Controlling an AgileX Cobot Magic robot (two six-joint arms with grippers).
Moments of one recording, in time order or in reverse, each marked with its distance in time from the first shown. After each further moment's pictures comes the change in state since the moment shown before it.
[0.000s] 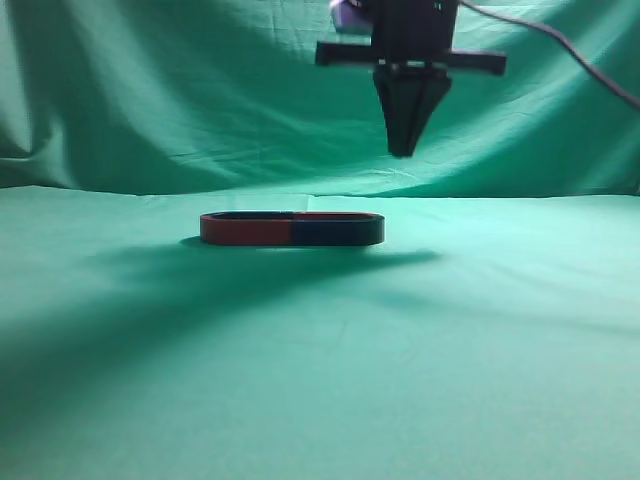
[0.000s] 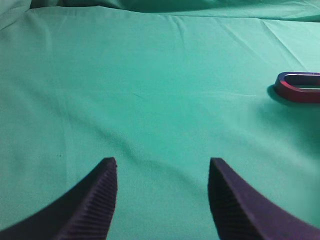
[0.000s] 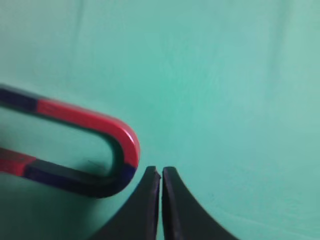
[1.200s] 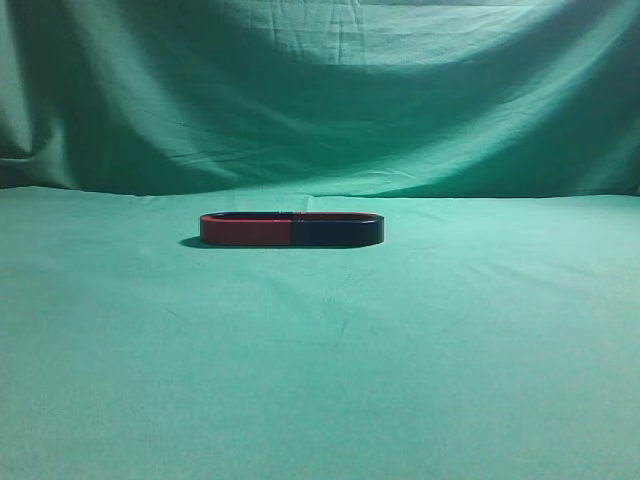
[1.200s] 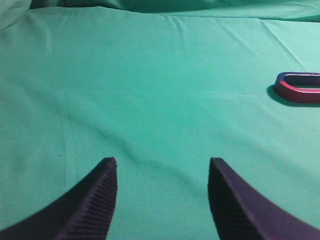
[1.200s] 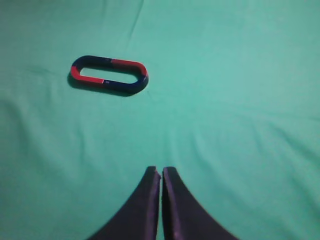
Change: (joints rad) left arm 0.000 0.000 0.000 0.000 0.000 0.000; right arm 0.000 -1.355 1.001 0.002 -0.199 0.077
